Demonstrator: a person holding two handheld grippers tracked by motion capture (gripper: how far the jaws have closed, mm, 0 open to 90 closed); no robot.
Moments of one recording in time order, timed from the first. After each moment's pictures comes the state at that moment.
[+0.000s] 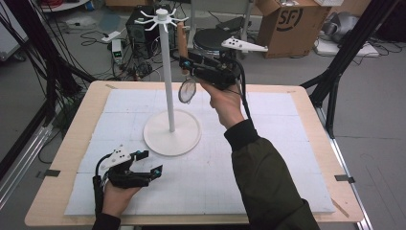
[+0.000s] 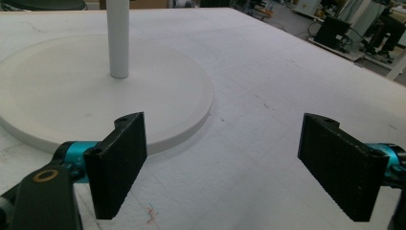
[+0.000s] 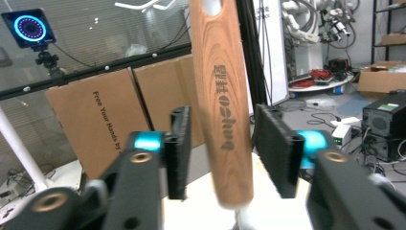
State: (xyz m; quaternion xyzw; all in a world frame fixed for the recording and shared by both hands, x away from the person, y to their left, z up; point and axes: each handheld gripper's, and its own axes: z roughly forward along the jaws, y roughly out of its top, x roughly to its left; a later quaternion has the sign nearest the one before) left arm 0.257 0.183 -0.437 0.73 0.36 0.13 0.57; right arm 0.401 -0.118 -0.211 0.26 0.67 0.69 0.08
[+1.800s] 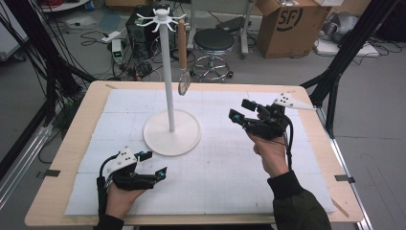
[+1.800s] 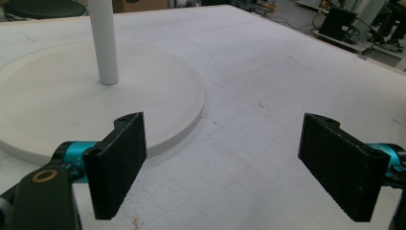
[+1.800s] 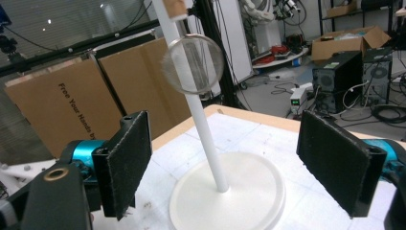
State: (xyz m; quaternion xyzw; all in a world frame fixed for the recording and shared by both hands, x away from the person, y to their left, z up) left arm 0.251 0.169 -0.433 0.74 0.35 0.15 0.56; right arm 0.330 -0.238 -0.303 0.34 0.66 0.66 0.10
